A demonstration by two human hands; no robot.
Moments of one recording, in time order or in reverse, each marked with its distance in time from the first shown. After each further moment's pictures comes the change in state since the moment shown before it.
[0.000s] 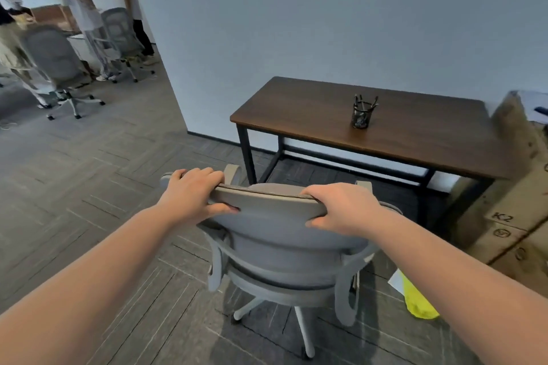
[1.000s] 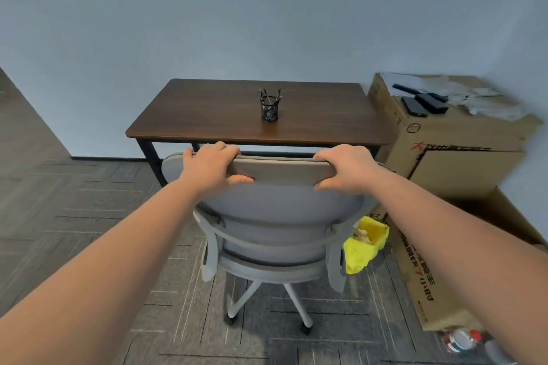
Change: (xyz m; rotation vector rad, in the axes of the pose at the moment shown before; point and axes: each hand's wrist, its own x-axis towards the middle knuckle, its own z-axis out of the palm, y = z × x) left_hand 0.135 0.128 0.001 -0.122 0.035 0.283; right_hand -0.048 0.129 -0.021 -0.080 0.161 0.430
